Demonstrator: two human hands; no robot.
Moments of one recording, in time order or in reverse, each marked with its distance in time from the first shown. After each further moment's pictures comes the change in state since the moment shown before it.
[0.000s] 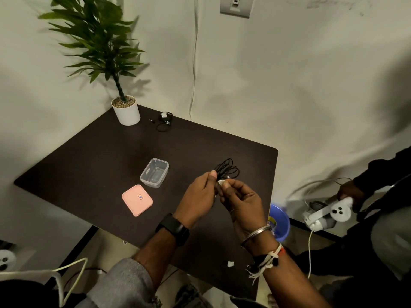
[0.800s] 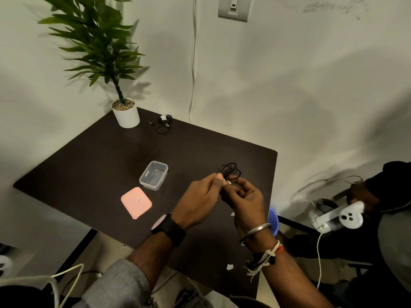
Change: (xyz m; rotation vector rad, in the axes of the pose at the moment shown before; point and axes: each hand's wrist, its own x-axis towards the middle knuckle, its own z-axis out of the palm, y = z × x) left_hand -0.006 0.013 -0.008 0.207 -0.074 0.188; right_hand 0.014 -0.001 -0.011 -0.116 0.039 -0.068
